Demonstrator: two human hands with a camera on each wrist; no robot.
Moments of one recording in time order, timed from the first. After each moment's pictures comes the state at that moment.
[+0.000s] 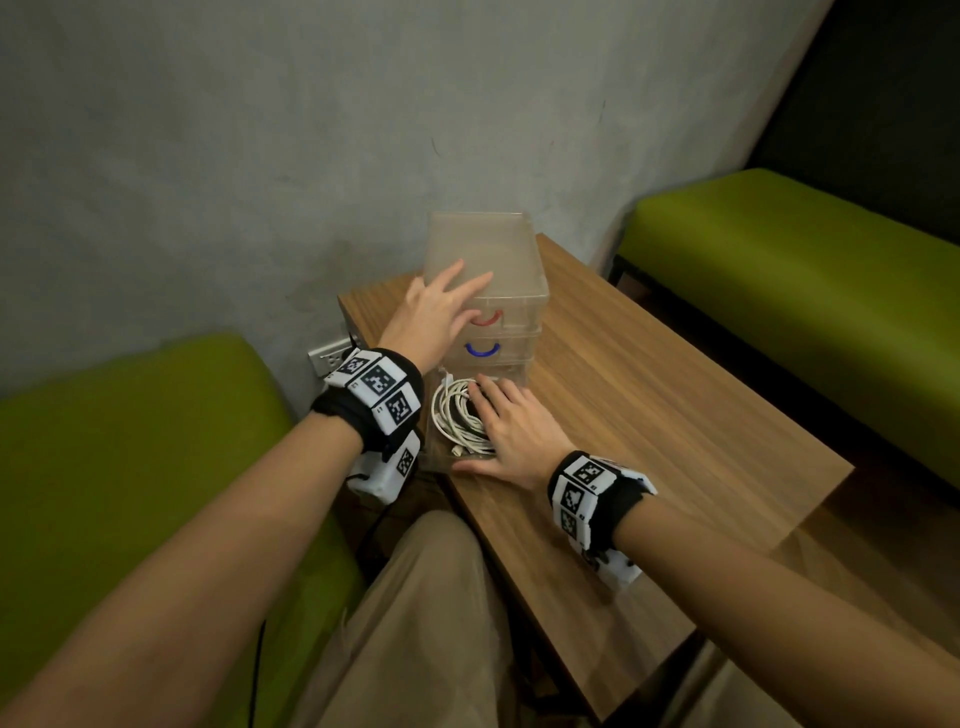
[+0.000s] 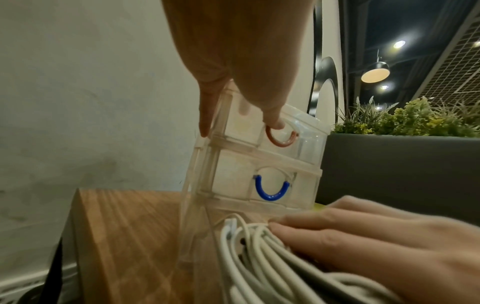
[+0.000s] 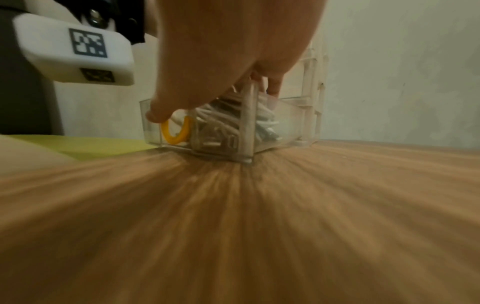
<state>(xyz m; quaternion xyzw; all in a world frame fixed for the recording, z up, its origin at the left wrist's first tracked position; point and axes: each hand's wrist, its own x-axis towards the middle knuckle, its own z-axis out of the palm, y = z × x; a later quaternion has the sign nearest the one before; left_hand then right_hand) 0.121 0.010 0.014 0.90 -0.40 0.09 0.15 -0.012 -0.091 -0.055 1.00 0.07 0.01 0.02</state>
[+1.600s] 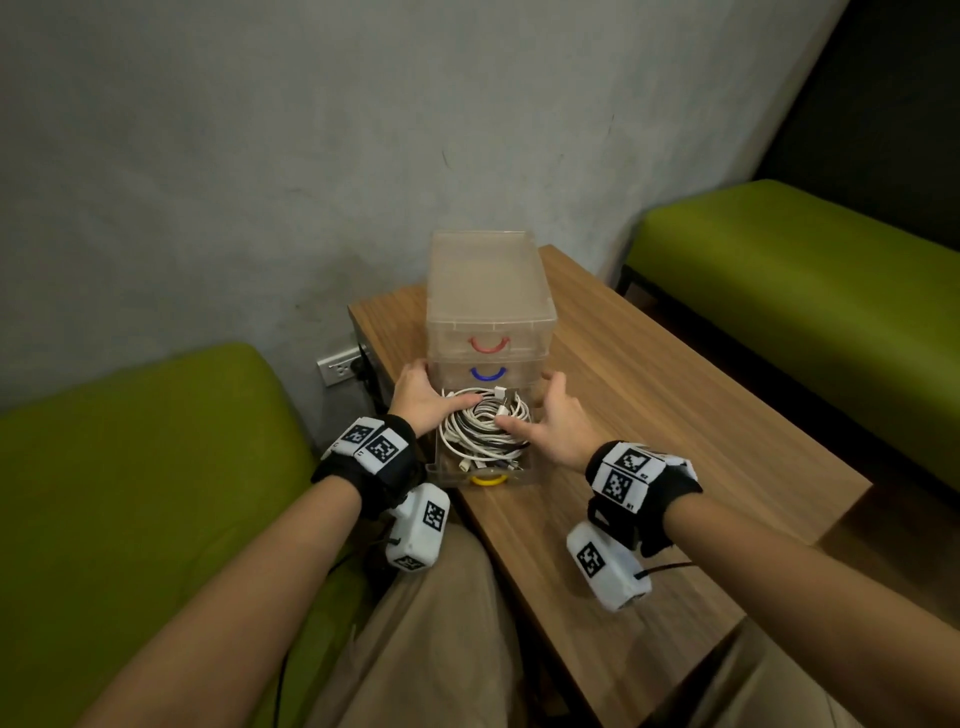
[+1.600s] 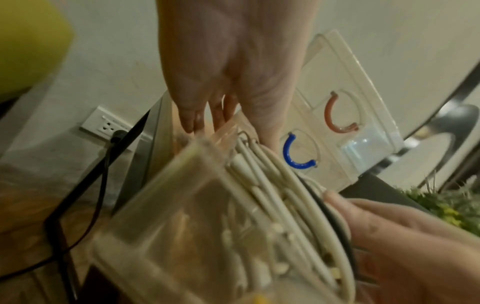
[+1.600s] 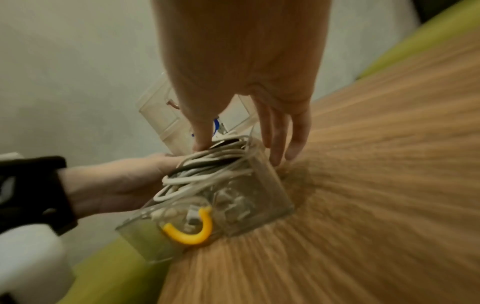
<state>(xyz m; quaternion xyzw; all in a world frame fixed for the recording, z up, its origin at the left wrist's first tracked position) 0.116 0.028 -0.064 0.86 -0.15 -0.11 0.47 -0.006 -0.117 -0.041 0.88 -0.20 0.01 -0.42</state>
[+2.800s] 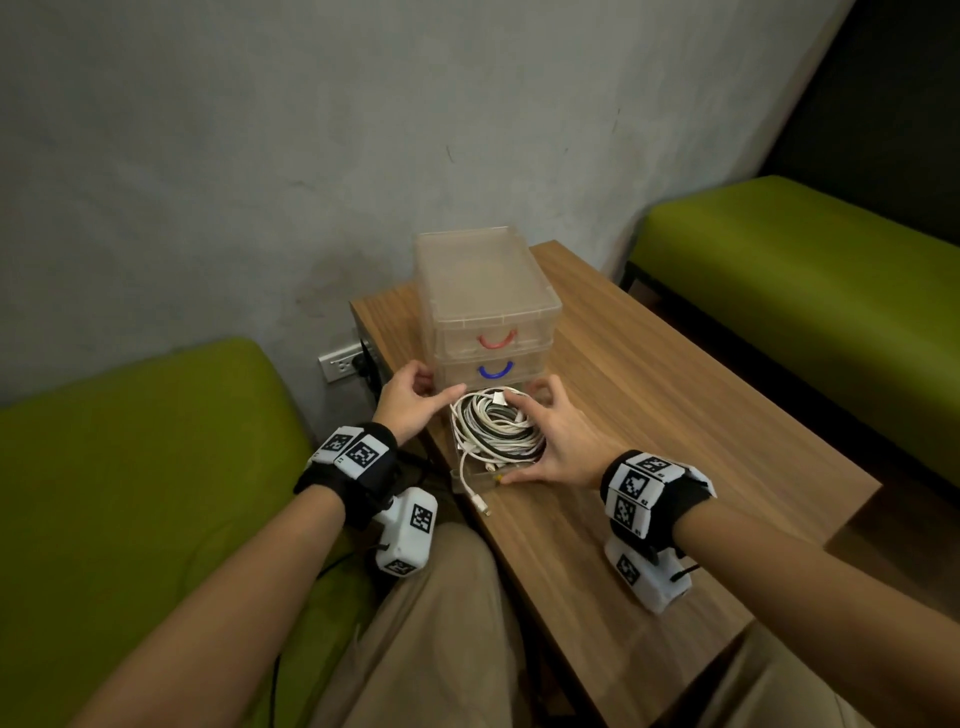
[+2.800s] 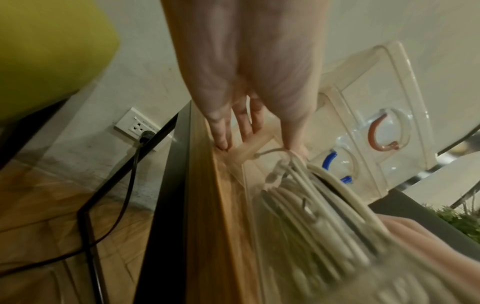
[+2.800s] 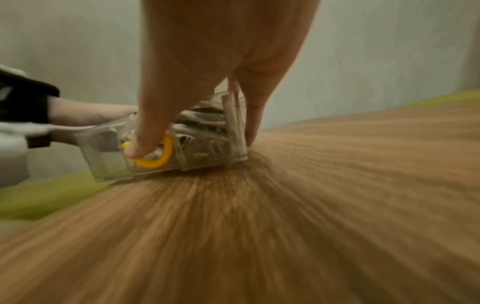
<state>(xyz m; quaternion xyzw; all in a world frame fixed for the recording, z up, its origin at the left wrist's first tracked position) 0.120 0.047 -0.074 0.83 -0.15 -0.13 0.53 -0.012 -0.128 -0.060 0.97 0.06 0.03 -0.24</state>
